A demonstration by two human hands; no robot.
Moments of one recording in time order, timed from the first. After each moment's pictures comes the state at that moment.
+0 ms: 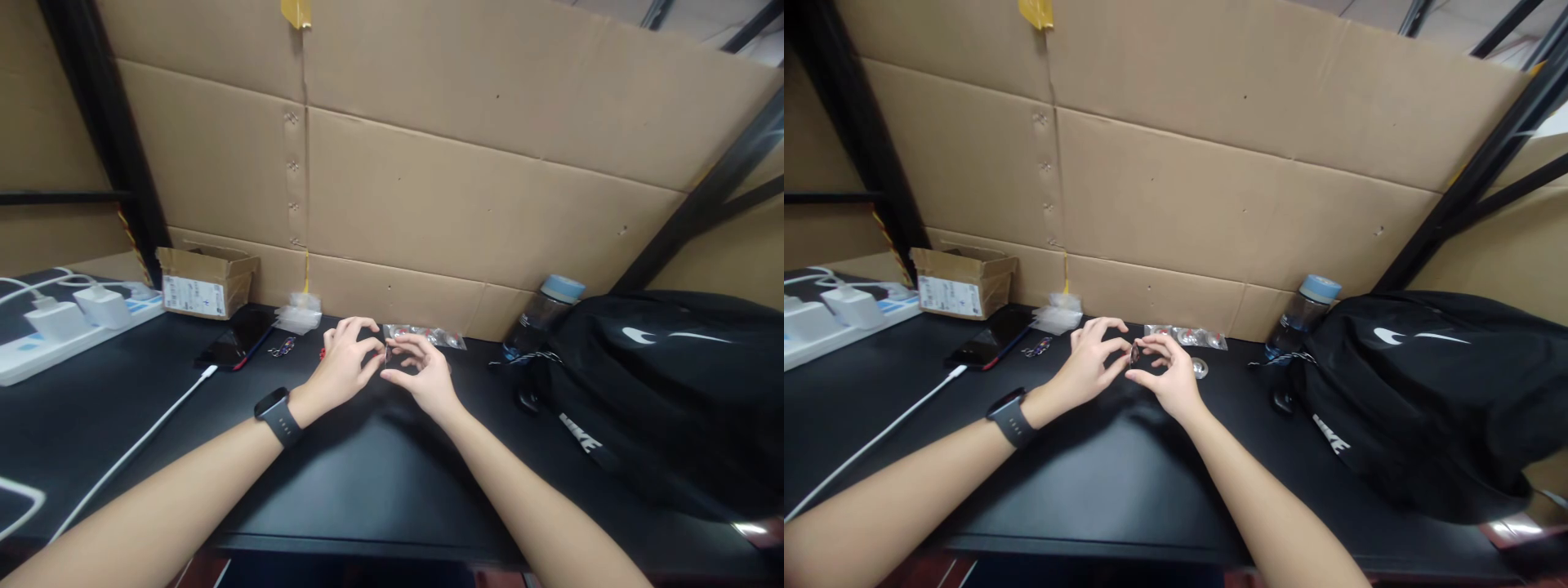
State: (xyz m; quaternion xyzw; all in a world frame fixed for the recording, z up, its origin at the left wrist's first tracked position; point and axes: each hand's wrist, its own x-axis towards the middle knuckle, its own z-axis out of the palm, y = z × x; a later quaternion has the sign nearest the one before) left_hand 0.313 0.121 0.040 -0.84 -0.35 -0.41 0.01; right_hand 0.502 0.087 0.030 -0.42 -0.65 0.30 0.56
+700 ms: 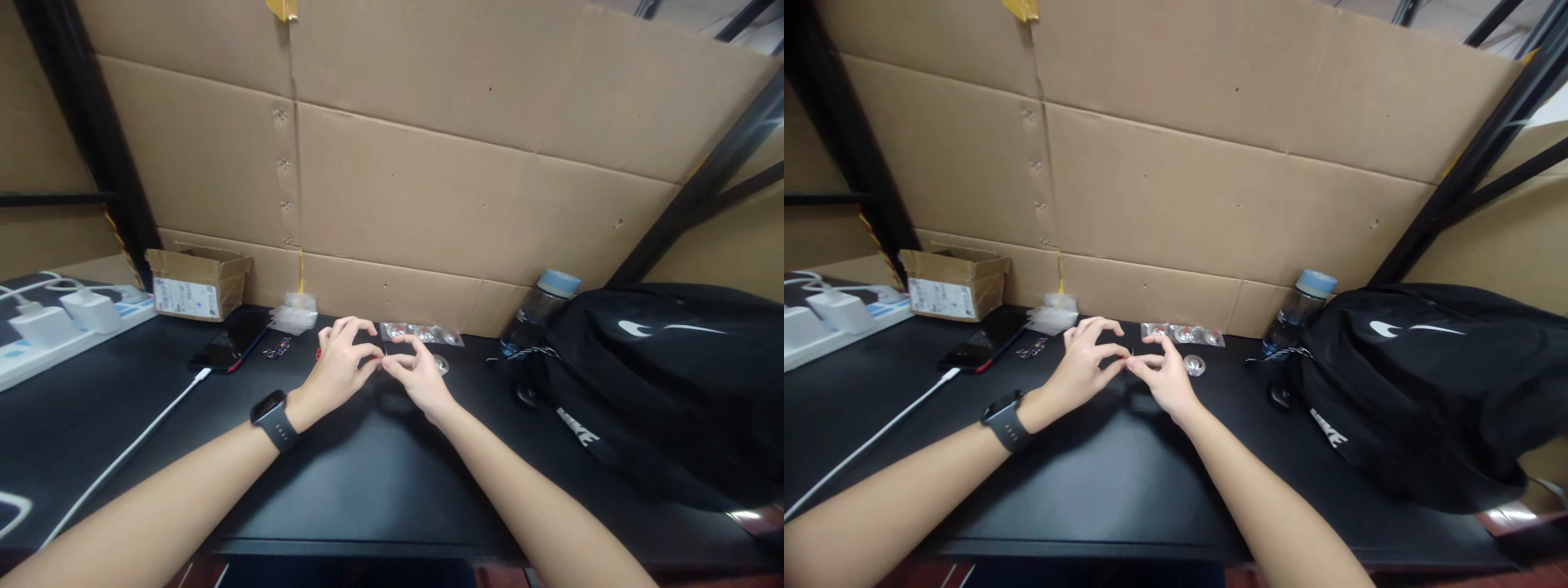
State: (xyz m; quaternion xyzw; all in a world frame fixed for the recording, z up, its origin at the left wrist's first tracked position) left_hand 0.313 0.118 0.039 -0.84 -0.33 -0.43 0.03; right_hand 0.497 0.082 0.028 -0.42 -0.57 0.45 0.55
